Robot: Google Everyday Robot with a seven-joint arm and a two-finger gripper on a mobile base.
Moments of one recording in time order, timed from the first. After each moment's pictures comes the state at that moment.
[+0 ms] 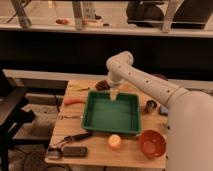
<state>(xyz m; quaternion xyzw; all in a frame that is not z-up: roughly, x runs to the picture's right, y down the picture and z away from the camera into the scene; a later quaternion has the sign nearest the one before) 0.040 -0.009 0.873 -0.23 -0.08 -0.06 0.97</state>
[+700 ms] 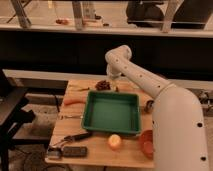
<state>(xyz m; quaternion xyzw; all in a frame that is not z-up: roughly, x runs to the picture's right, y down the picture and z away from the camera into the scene) 0.042 -0.064 0.906 -0.18 -0.08 -0.09 0.98</state>
